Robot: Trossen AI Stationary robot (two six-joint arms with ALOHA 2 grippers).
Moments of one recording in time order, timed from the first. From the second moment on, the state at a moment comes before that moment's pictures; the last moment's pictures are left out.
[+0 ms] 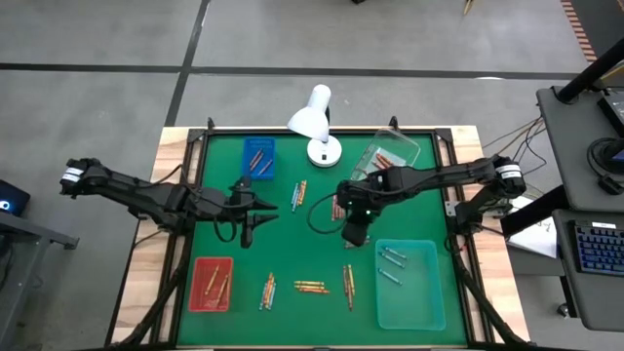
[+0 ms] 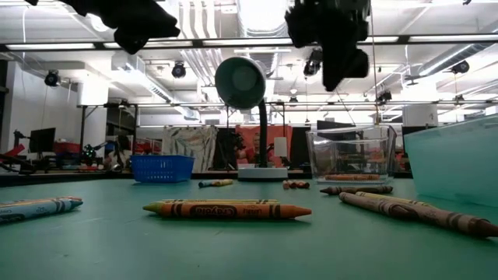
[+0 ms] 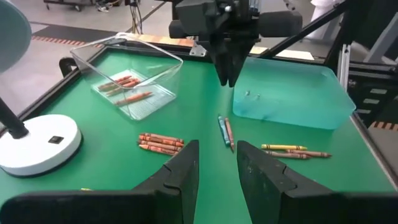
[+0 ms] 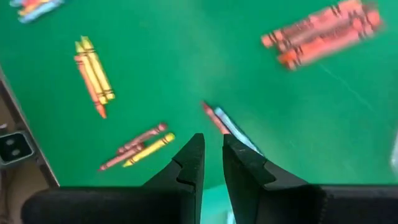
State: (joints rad) left arm -0.23 0.94 0.66 -0.08 -0.31 -0.19; right arm 0.03 1.64 1.39 -0.97 -0.18 0.56
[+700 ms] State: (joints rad) left arm -0.23 0.93 0.67 -0.08 -0.49 -0.22; right arm 0.03 1.67 1.40 -1.12 -0.15 0.63
